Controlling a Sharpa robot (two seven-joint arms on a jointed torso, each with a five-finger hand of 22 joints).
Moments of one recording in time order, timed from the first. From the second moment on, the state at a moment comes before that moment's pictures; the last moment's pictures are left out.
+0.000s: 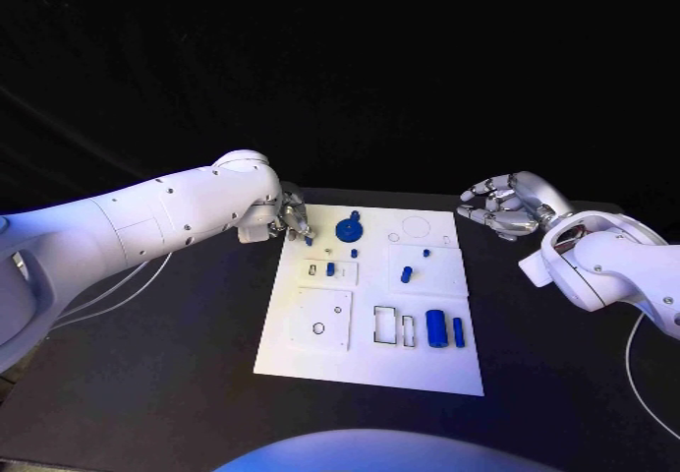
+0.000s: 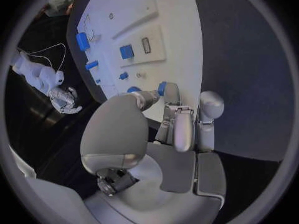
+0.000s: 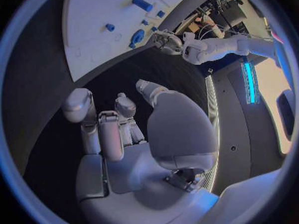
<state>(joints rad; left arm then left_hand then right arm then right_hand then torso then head) 1.28 -0.61 -0.02 1.10 -1.10 0.28 -0.52 1.26 -0.16 0.73 0.25 0.05 0.80 0.07 0.79 0.56 1.15 -0.01 1.01 0.38 1.47 -0.06 1.46 1.31 0.12 1.23 0.05 1.27 0.92 1.27 -0.88 -0.13 1.47 -0.86 -0.49 0.06 1.21 -0.15 0.45 0.15 0.22 0.78 0.18 0.27 0.43 1.17 0.10 1.17 1.08 1.47 0.02 1.50 1.31 0.10 1.29 0.12 1.07 1.15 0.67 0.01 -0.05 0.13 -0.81</state>
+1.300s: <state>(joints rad) 1.24 -0.84 -0.02 1.45 -1.01 0.15 -0.44 1.19 -0.22 0.79 0.22 0.20 0.82 0.06 0.83 0.60 1.21 -0.02 1.01 0.38 1.47 -0.07 1.46 1.31 0.12 1.28 0.03 1.33 1.03 1.26 -0.88 -0.13 1.47 -0.86 -0.49 0.06 1.21 -0.15 0.45 0.16 0.22 0.78 0.18 0.27 0.43 1.17 0.10 1.17 1.08 1.47 0.02 1.50 1.31 0.10 1.29 0.12 1.07 1.15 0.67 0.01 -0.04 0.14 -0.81</state>
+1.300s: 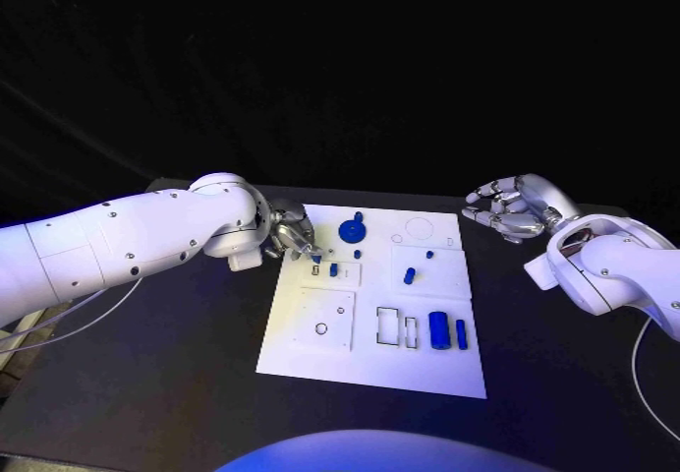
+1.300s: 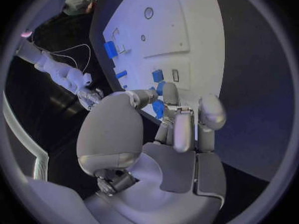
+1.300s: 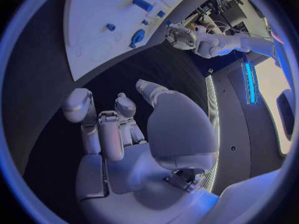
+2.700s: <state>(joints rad) 1.21 -0.83 -0.02 1.44 -1.12 0.16 -0.44 1.17 -0.24 0.79 0.22 0.24 0.84 0.06 0.84 0.60 1.23 -0.02 1.02 0.40 1.46 -0.08 1.46 1.31 0.12 1.28 0.03 1.34 1.03 1.26 -0.88 -0.13 1.47 -0.86 -0.49 0.06 1.21 -0.15 0.45 0.16 0.22 0.77 0.18 0.27 0.43 1.17 0.10 1.17 1.08 1.47 0.02 1.50 1.31 0.10 1.29 0.12 1.07 1.15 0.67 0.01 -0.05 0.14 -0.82</state>
